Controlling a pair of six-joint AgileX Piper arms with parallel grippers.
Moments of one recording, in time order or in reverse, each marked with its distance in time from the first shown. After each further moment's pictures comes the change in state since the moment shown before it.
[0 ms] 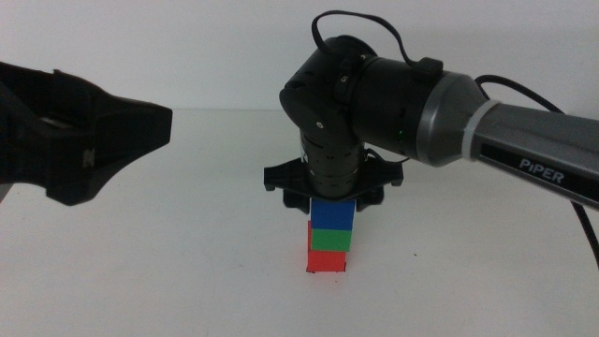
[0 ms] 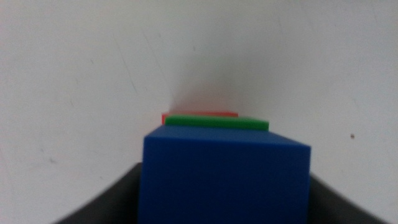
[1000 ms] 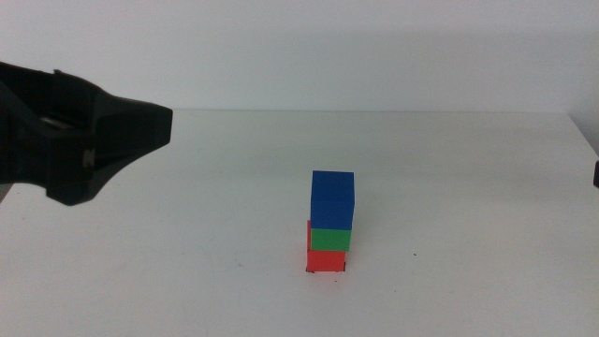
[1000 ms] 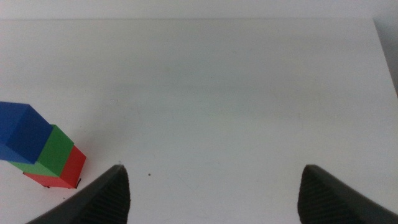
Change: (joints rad) left arm 0.000 0.000 0.000 0.000 0.000 0.000; right arm -0.643 -1.234 0.938 0.292 -0.472 -0.791
